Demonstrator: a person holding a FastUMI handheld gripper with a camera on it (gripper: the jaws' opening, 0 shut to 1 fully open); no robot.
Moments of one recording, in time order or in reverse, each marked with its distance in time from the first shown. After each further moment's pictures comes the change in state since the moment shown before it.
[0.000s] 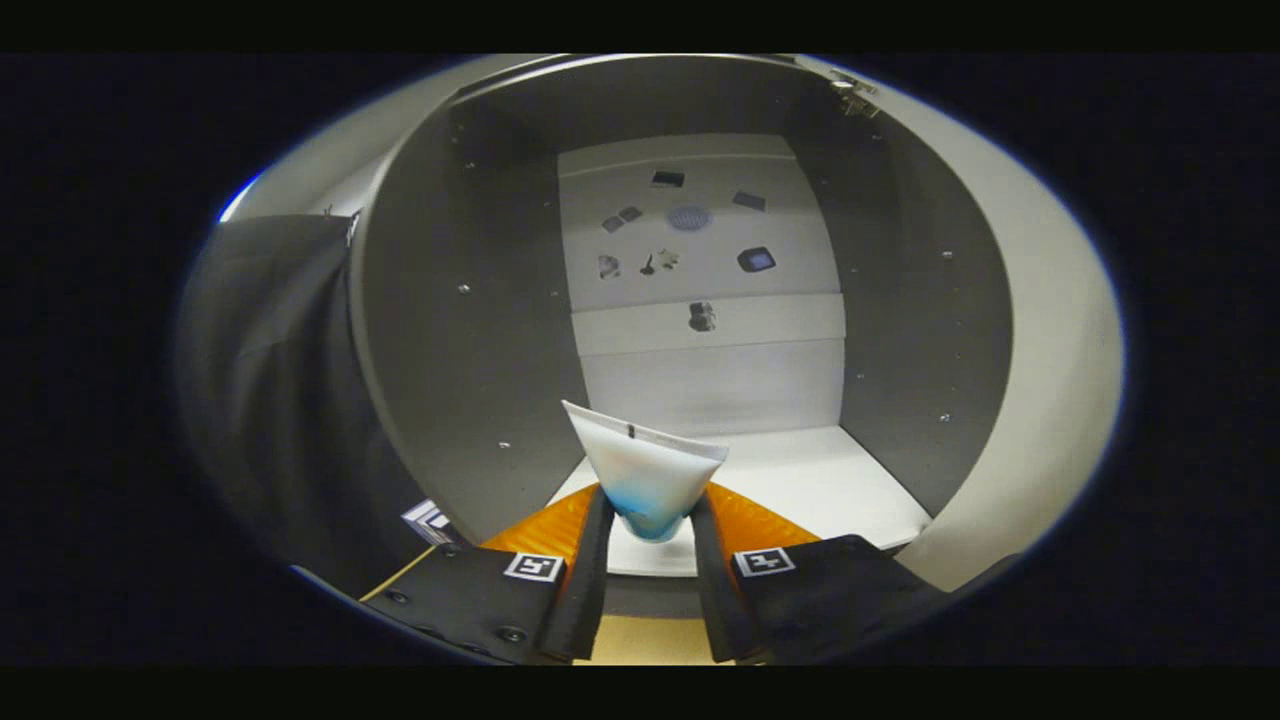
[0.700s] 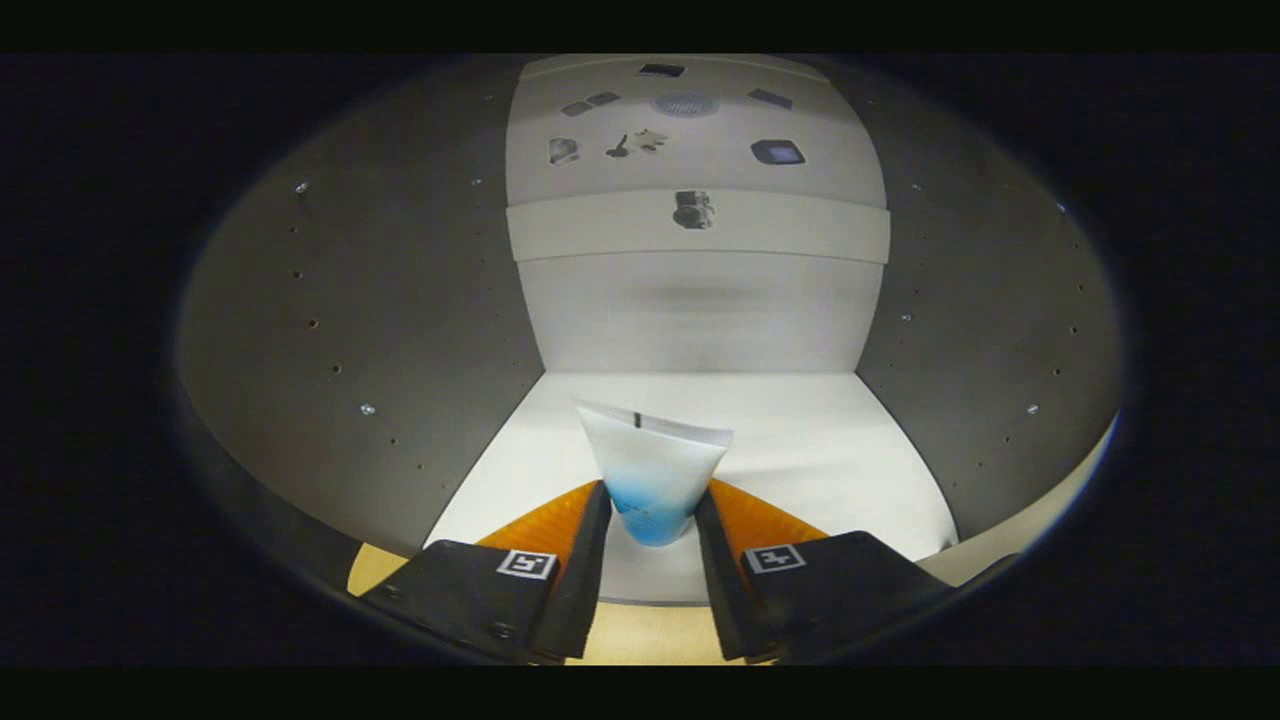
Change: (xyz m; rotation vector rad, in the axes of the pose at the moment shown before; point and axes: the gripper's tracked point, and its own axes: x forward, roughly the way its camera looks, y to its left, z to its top) arm 0.071 -0.019 -0.043 -0.013 0.292 -0.046
